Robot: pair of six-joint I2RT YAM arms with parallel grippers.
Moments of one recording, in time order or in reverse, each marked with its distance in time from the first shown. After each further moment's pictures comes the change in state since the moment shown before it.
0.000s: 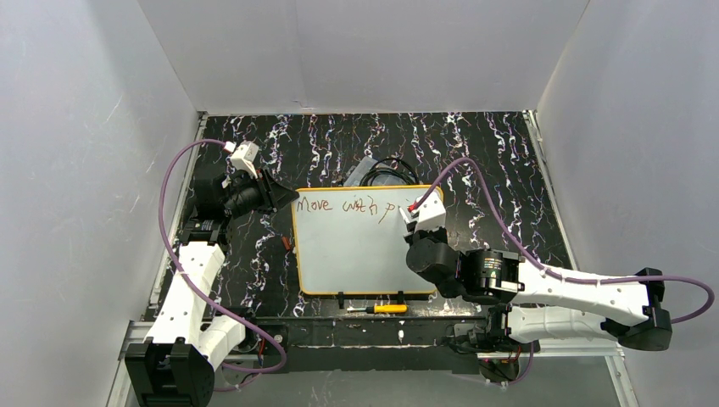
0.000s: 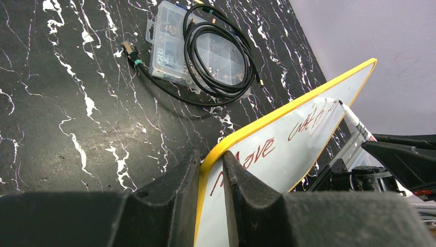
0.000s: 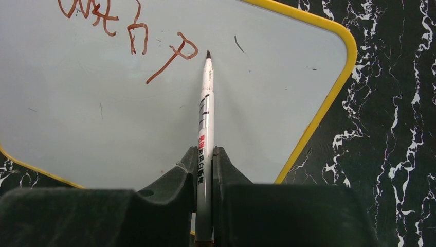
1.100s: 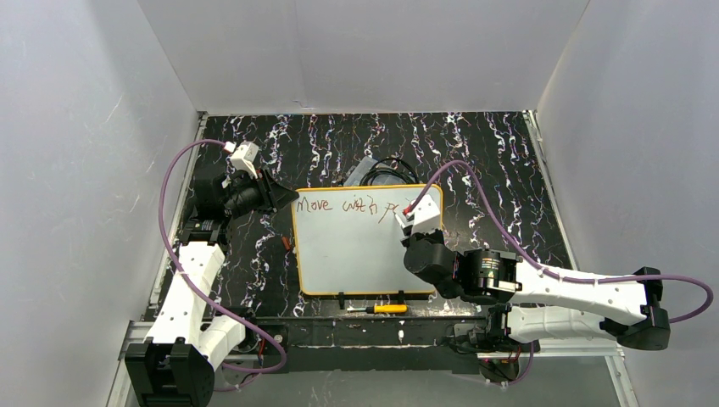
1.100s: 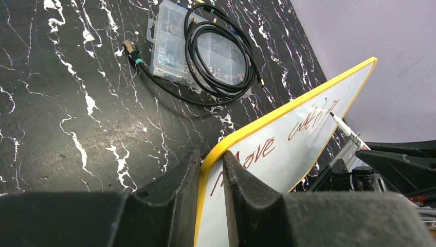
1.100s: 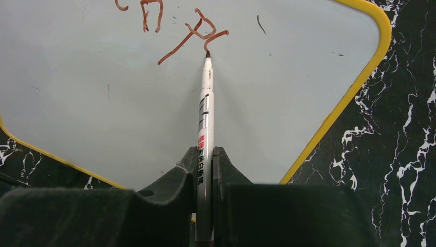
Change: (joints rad) left arm 0.000 0.000 0.000 -0.006 -0.003 0.000; right arm 0.000 0.013 0.000 -0.023 -0.069 0.001
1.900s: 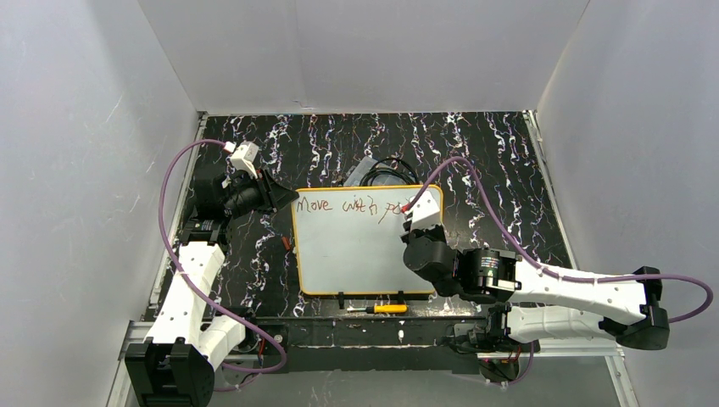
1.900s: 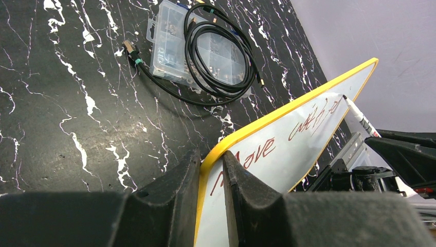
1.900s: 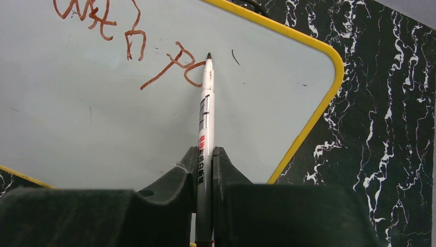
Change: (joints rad) left arm 0.000 0.000 0.000 0.000 0.001 0.000; right arm 0.000 0.007 0.014 0.042 0.094 -0.098
